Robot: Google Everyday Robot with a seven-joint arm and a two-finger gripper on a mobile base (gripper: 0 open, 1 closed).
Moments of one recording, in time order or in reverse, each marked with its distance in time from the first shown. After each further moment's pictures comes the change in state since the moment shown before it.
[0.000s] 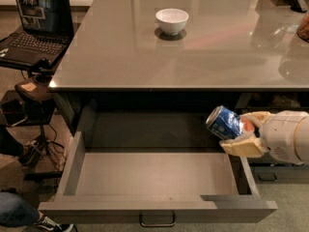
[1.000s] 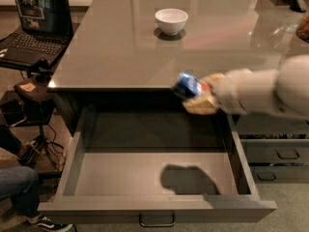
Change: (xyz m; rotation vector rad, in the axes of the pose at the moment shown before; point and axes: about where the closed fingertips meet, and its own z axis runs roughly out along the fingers) arm -0.096 -0.019 0.084 -0.059 -0.095 -0.058
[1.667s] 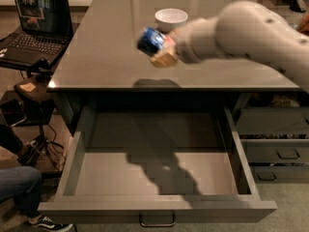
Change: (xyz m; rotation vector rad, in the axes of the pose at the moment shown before) arm -0.130 -0.041 0.072 0.052 -0.072 -0.116
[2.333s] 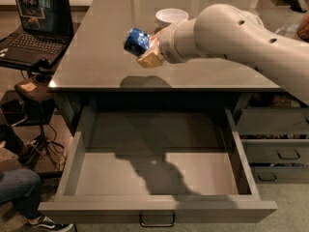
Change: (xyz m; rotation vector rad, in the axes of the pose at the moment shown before) arm -0.023 0.014 0.035 -0.019 -0.017 -0.036
